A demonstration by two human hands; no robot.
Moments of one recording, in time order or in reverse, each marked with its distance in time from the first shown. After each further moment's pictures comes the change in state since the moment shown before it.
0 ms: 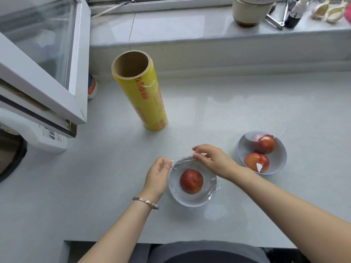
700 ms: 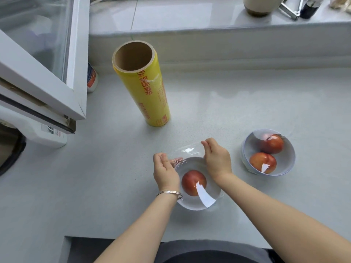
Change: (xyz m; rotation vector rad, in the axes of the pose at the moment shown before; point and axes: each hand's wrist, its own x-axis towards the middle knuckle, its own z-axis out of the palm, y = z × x) left_hand 0.019 -0.016 0.046 -0.087 0.496 -0.096; right_hand 0.018 0.012 0.036 -0.112 0.497 0.159
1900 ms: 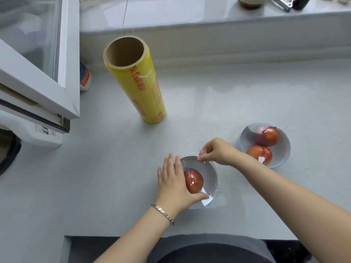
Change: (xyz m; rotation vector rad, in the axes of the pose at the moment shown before) left_hand -0.039 0.012 -0.035 1.147 -0.651 0.400; right_hand 0.020 -0.001 -0.040 0.015 -0.682 0.182
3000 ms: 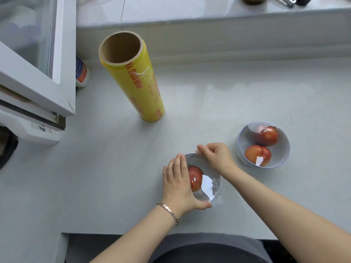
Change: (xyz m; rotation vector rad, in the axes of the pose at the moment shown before) left_hand 0.010 0.006 0.030 0.103 0.179 0.087; right_hand 0.002 0.020 0.031 0.338 0.394 -0.040
